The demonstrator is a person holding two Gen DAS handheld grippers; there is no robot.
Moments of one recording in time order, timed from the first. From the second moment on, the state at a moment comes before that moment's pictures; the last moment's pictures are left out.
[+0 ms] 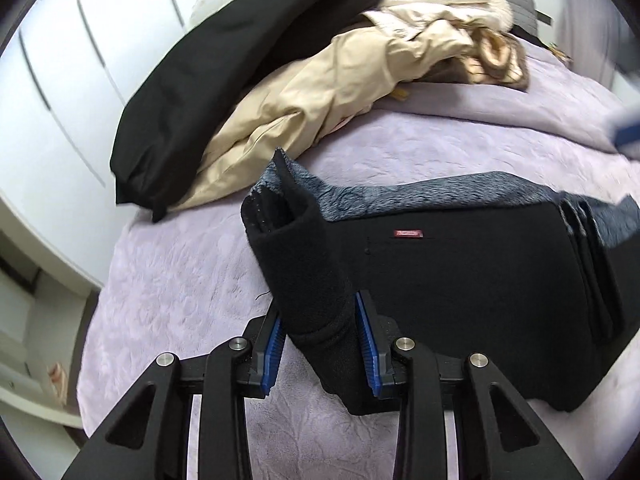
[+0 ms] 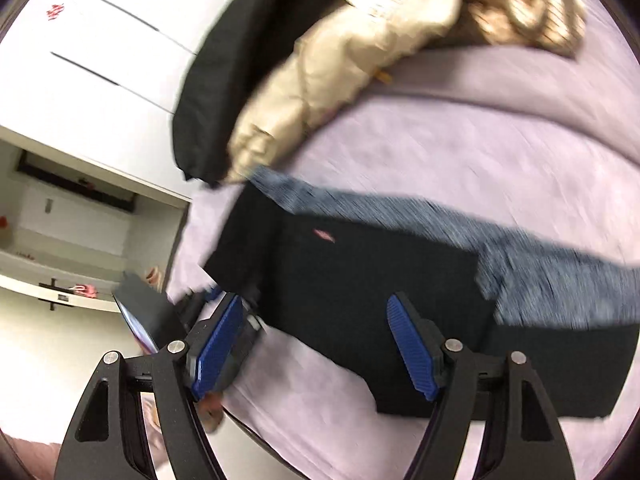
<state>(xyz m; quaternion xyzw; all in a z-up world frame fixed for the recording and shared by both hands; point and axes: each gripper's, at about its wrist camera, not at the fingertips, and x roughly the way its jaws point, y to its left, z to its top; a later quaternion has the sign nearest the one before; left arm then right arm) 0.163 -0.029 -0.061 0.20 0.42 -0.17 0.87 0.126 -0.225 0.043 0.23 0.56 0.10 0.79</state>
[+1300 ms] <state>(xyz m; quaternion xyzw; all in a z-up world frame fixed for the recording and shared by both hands) 0.156 -0.041 -0.062 0.15 0.45 -0.13 0.87 -0.039 -0.260 0.097 0.26 0.54 0.09 0.79</state>
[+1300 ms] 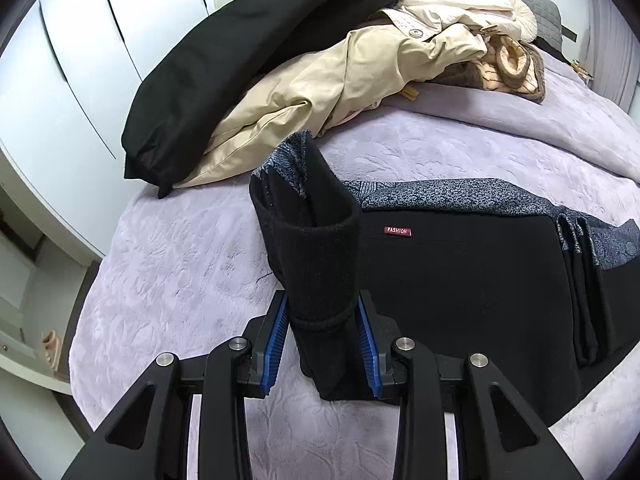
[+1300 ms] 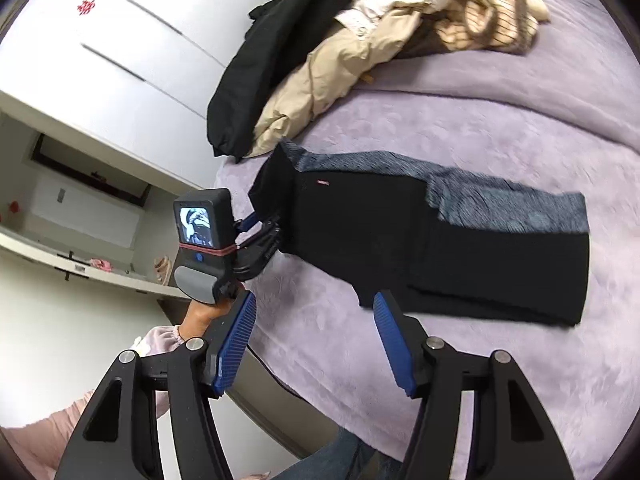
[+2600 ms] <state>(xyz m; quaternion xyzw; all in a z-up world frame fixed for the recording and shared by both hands) 0.184 0.102 -0.099 -0.18 0.56 -0.13 0.80 0.031 -0.193 0.099 0.26 0.55 0.15 0.78</state>
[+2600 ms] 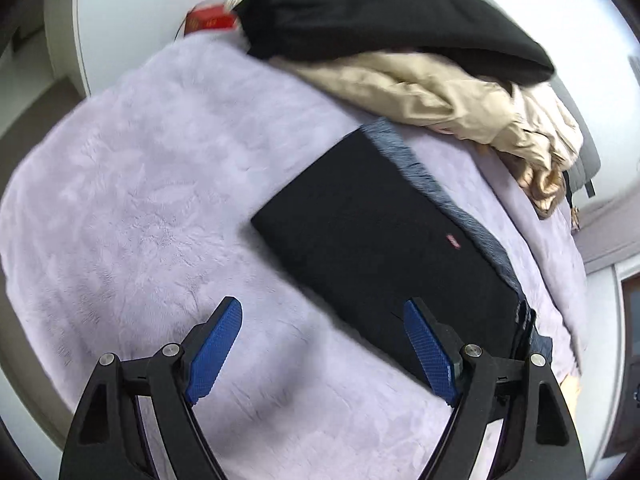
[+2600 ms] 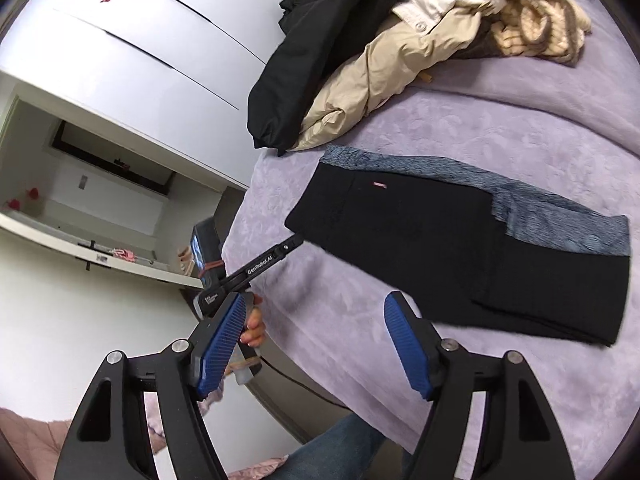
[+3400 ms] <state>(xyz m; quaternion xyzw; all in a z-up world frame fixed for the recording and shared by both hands) 0.149 -0.031 -0.092 0.25 0.40 -0.18 0.86 0.296 -0.035 -0.051 0.07 0.79 0.18 0.59</state>
